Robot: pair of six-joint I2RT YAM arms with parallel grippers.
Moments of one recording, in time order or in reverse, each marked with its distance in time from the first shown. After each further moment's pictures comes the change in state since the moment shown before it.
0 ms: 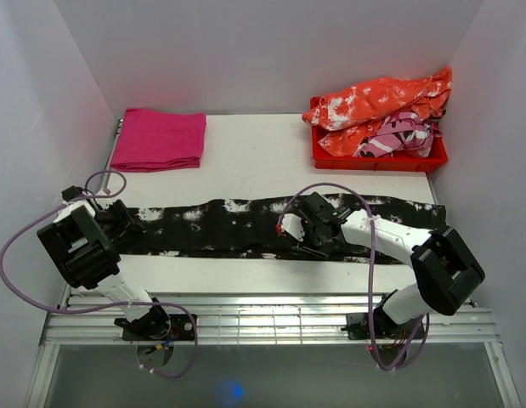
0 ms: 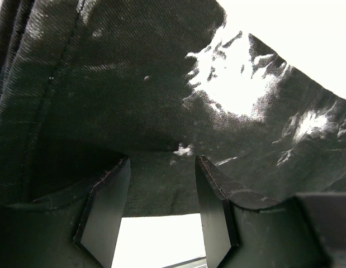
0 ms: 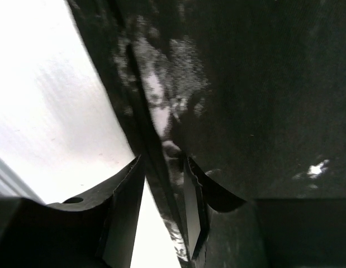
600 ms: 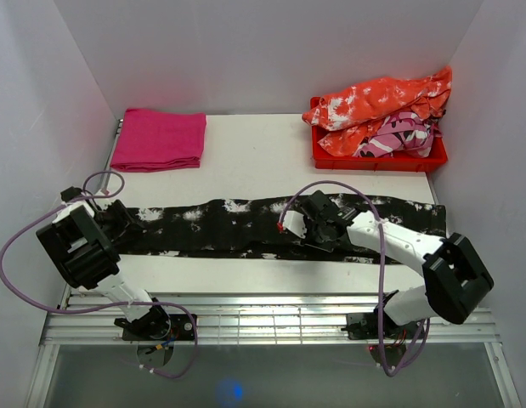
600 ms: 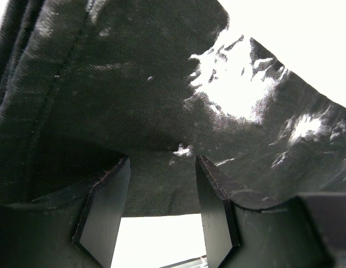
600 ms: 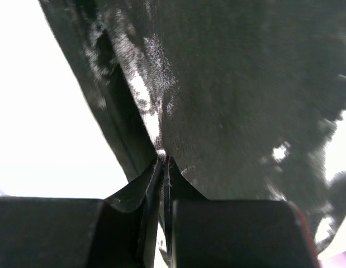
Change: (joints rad) left arm 0.010 0.001 0.000 0.001 0.004 -0.021; right arm 0.003 -0.034 -0.009 0.029 0.089 -0.043
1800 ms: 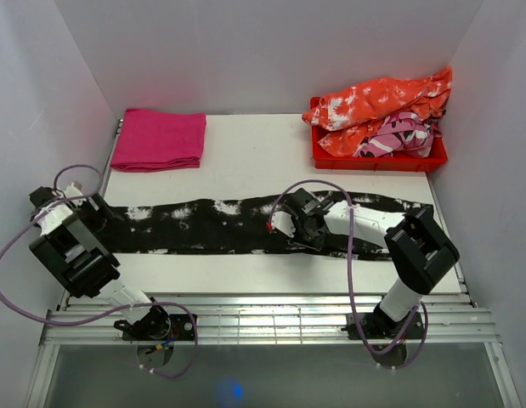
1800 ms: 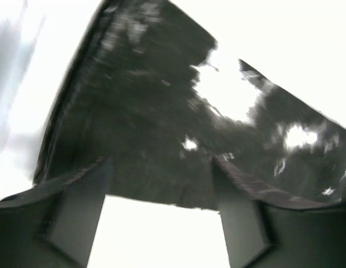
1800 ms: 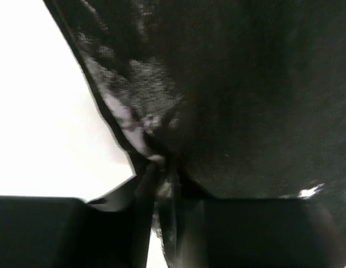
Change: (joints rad) left arm 0.146 -0.031 0.072 0.002 0.029 0.083; right arm 0.015 0.191 0.087 -0.014 -0.043 0.023
